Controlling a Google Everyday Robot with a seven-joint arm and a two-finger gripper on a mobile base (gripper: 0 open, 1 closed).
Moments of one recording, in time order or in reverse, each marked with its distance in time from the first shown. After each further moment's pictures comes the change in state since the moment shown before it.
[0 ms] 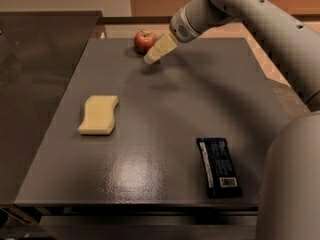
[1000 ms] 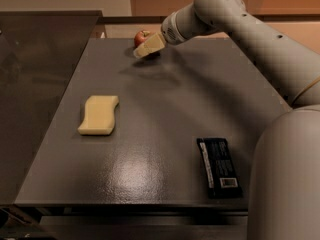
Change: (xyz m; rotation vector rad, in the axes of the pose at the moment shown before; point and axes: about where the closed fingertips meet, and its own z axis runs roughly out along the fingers) arm -0.010 -0.030 0.040 0.107 -0.102 0.123
